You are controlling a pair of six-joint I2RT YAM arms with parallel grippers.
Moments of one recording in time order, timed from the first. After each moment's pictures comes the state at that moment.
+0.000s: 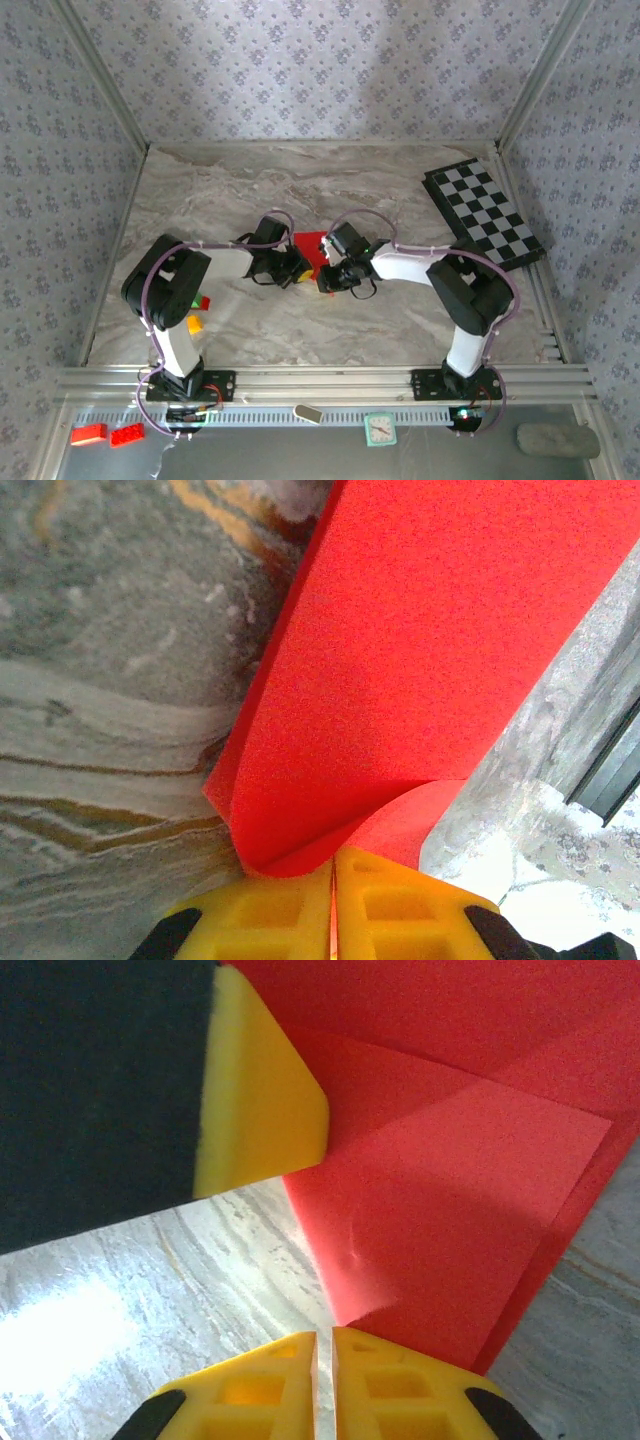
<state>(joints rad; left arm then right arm) -0.57 1.78 0.82 -0.01 0.50 -1.24 0.74 1.78 0.96 -0.27 -0.36 0.45</state>
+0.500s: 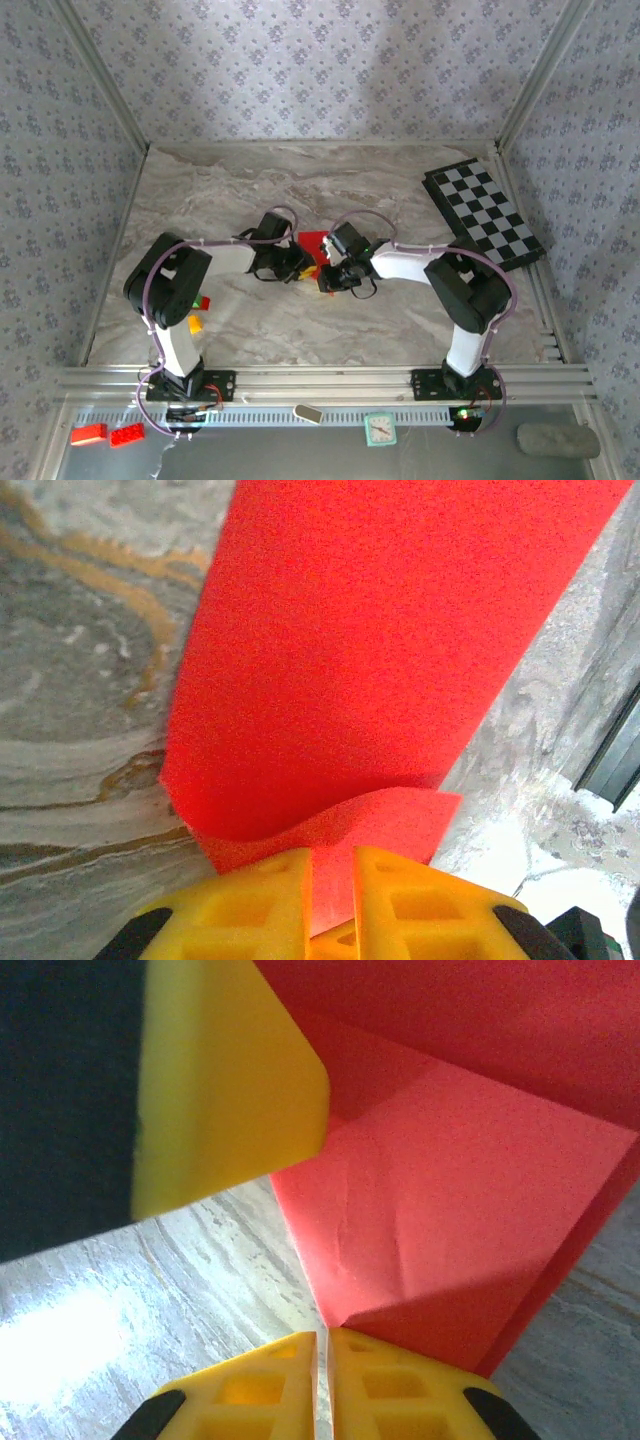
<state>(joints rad) -0.57 1.80 0.89 -0.06 0.51 -1.16 0.73 1.80 0.96 -0.26 -0.38 0.47</state>
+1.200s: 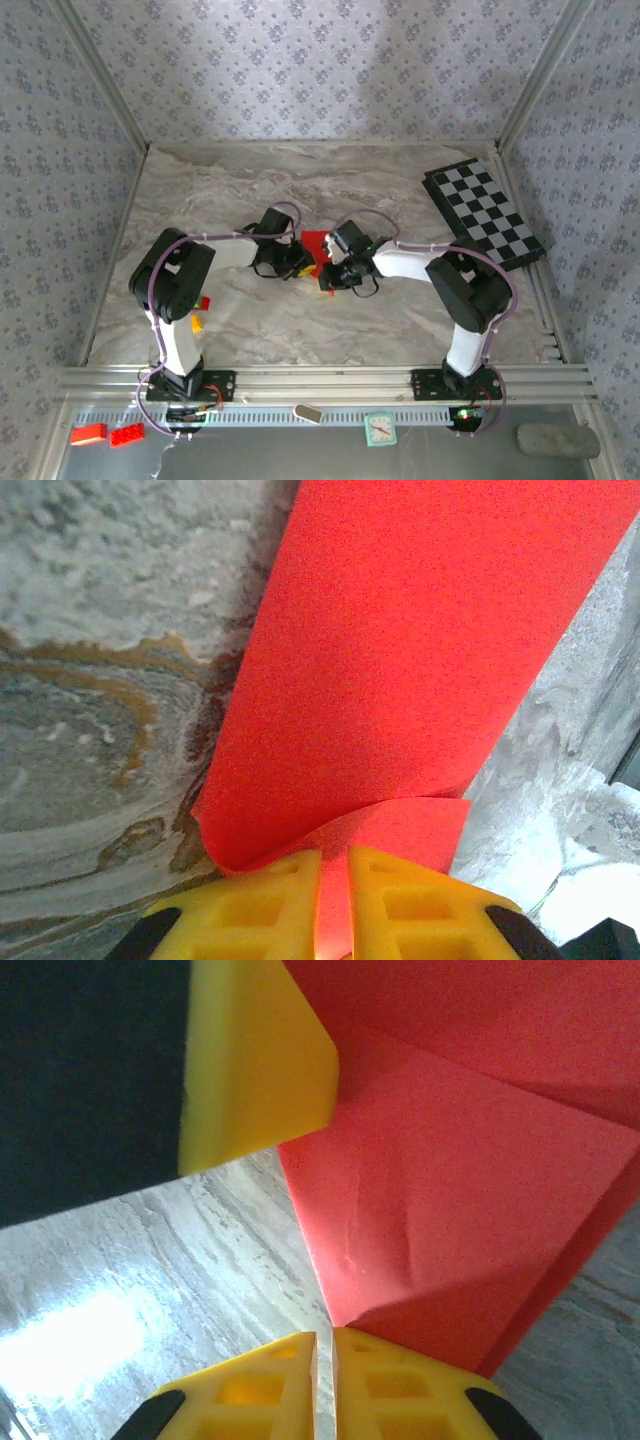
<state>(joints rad) -0.56 1.84 0.95 -0.14 0.51 -1.06 0.71 1.79 0.96 -0.26 -0.41 0.48</state>
